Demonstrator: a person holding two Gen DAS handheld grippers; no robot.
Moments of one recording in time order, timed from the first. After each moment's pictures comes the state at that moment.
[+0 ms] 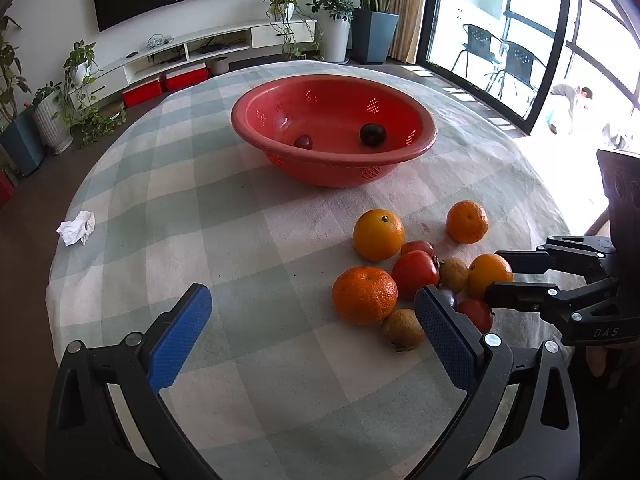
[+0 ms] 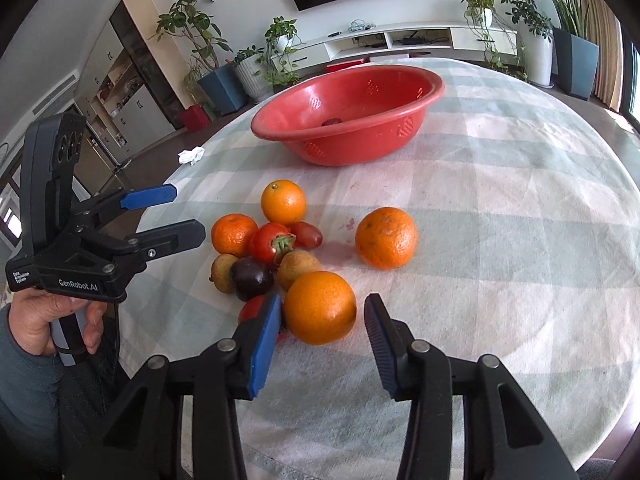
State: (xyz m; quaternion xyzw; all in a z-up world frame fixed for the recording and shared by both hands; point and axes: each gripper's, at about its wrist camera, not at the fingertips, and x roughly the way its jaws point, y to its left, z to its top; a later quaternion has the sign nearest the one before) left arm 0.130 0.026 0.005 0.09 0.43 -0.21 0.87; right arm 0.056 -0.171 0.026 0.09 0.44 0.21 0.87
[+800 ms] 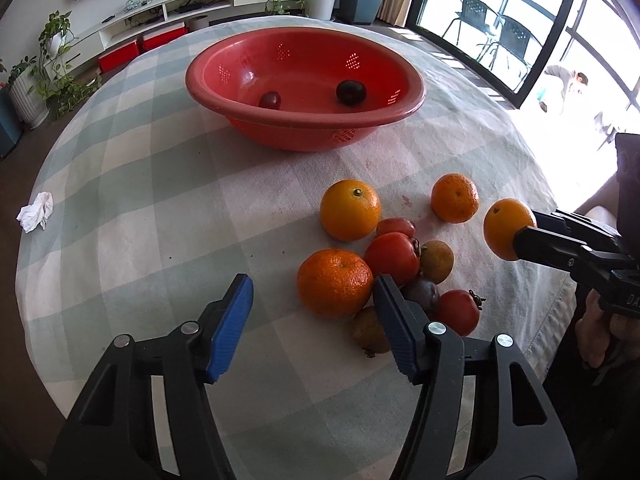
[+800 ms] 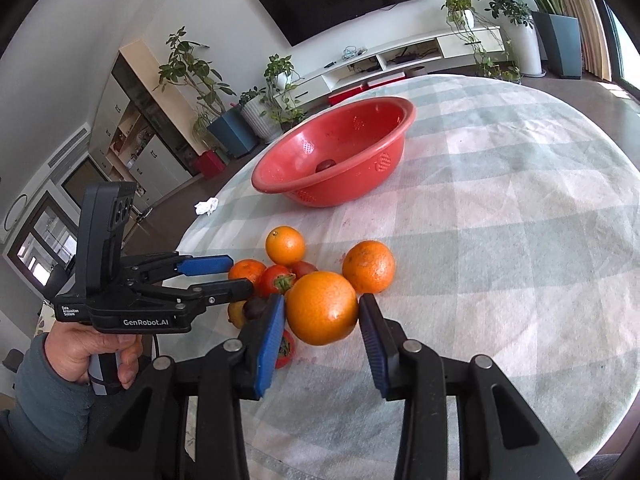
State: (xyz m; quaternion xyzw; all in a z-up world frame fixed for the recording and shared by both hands) left arm 0.151 0.000 -0.013 0.08 0.51 -0.23 0.82; right arm 0.051 -0.205 0.042 0.17 0.39 0.22 0.88
